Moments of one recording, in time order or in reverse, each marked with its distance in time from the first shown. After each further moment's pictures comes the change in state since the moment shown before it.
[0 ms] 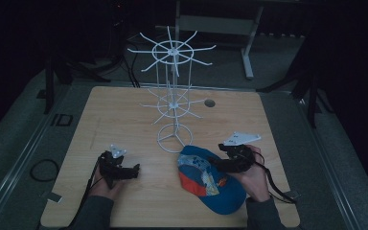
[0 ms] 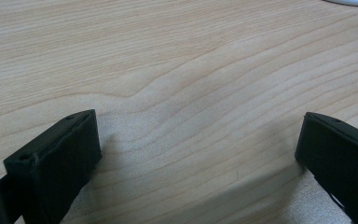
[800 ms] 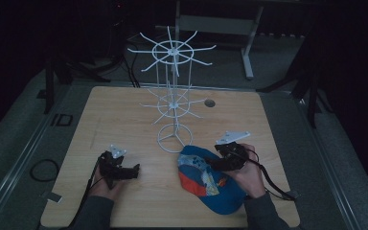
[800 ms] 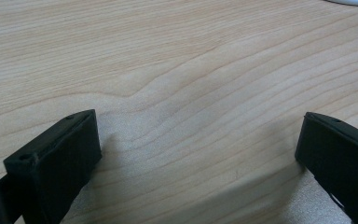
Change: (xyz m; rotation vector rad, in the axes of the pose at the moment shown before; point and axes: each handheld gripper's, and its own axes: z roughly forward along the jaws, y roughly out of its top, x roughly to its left) left arm 0.000 0.000 0.000 0.001 -0.001 0.000; right arm 0.001 0.006 0.019 0.099 -0.005 -0.029
